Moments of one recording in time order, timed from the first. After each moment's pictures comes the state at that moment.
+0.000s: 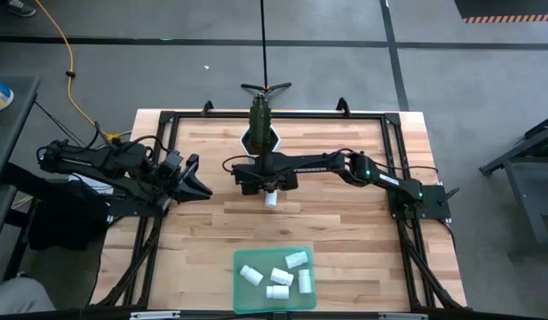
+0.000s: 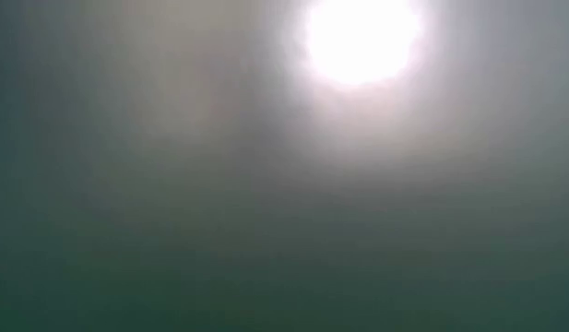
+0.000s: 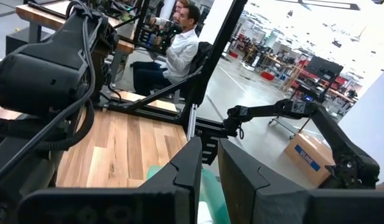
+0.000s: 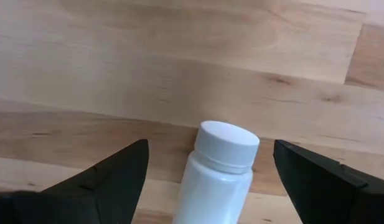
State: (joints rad) left arm -0.22 0.62 0.77 -0.19 0.10 -0.39; right arm -0.05 2.48 2.27 -1.28 0.10 1.39
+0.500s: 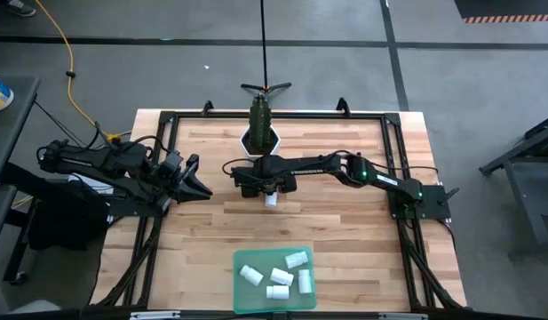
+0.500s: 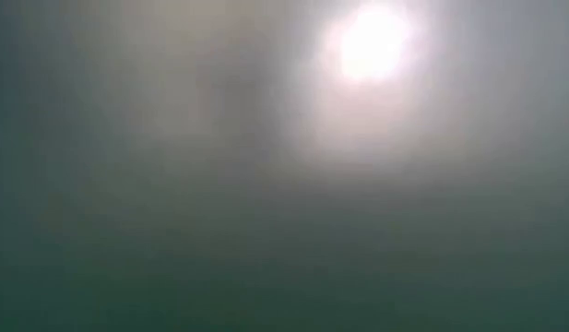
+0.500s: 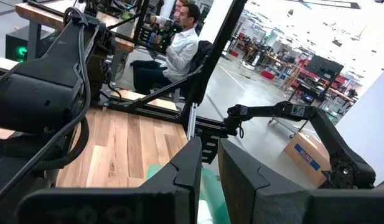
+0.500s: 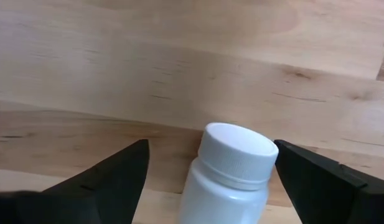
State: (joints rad) left arm -0.22 0.62 0.77 -0.20 0.10 -0.39; right arm -0.05 2.52 2.27 -1.26 0.07 1.38
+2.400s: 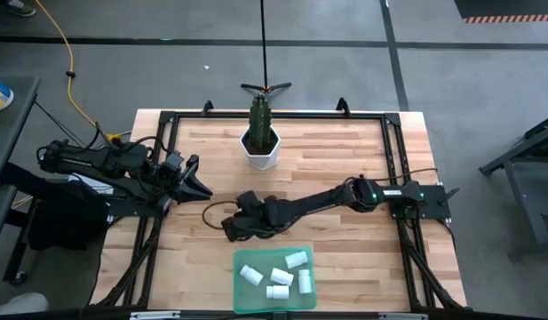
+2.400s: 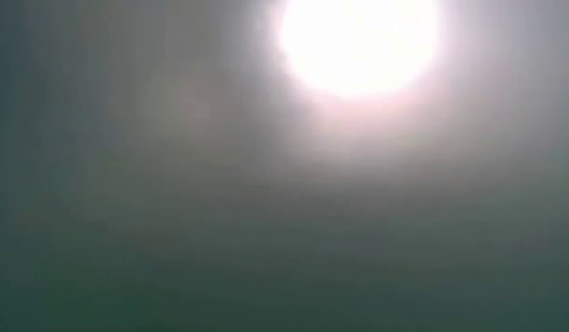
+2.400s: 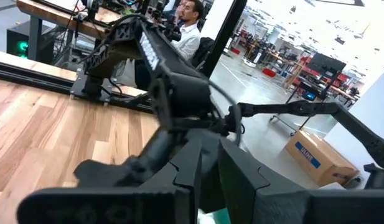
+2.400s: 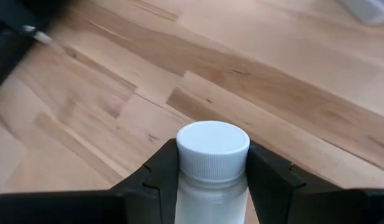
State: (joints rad) left arm -0.22 0.62 0.77 -0.21 0.10 -0.39; right arm 0.26 2.49 2.36 -0.99 0.50 1.24
